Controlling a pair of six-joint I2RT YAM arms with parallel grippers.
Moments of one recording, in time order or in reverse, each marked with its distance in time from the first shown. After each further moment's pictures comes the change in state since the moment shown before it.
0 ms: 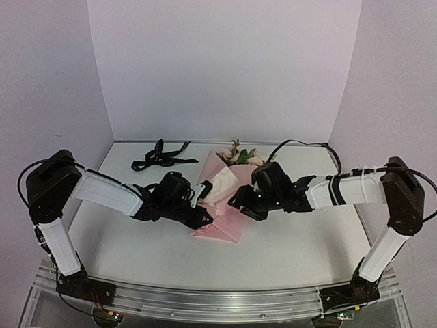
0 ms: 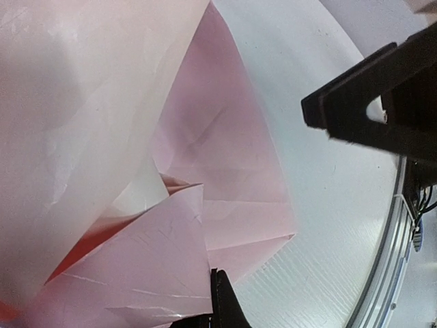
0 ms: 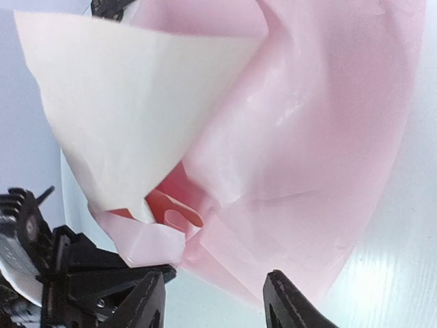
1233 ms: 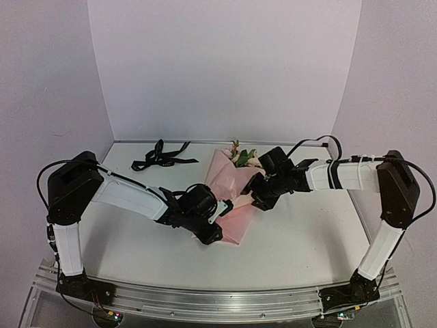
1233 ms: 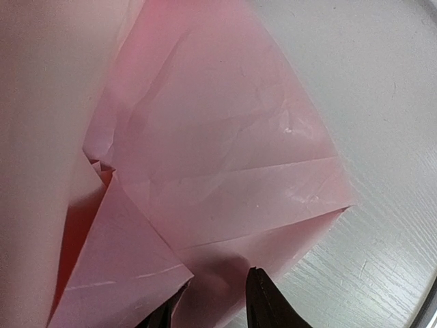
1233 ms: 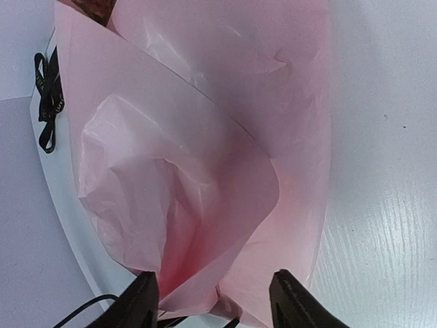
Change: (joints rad) left arm -0.143 0.162 0.215 -0.297 -0.199 0.225; right arm -0.133 0.067 0.158 -0.234 -0.028 0.173
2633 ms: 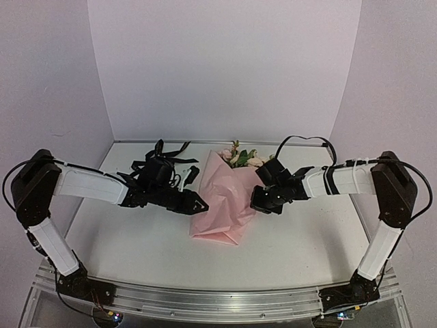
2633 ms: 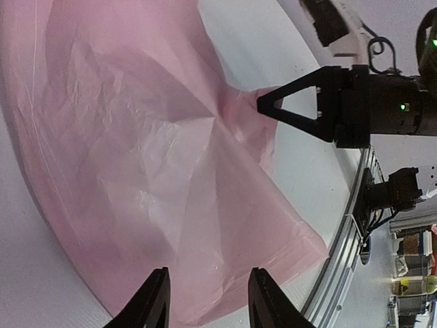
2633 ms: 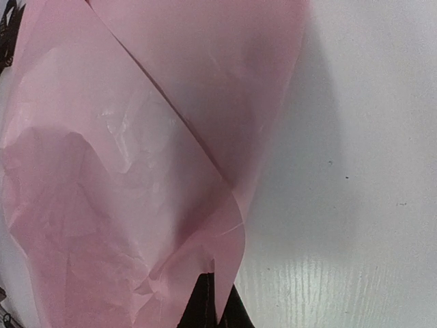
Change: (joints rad) left arm 0.266 -0.280 -0.211 0.223 0.375 -0.327; right arm 0.033 0.017 -0.065 -0.020 0.172 -0.364
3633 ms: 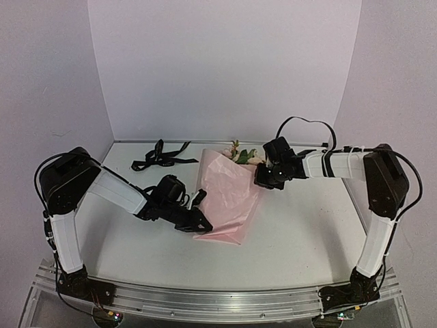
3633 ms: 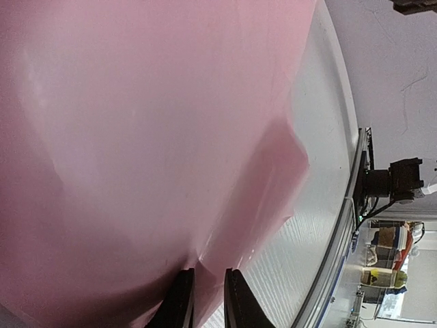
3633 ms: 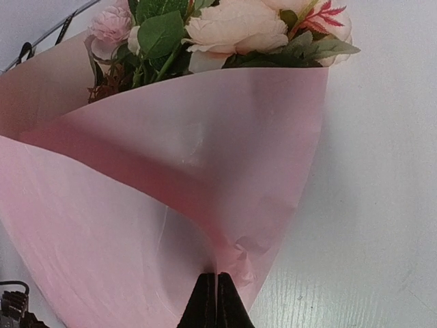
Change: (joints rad) left arm -0.017 0.252 -0.017 0.160 0.141 -0.140; right arm -0.160 0.109 0.204 0.024 -0.030 -0.203
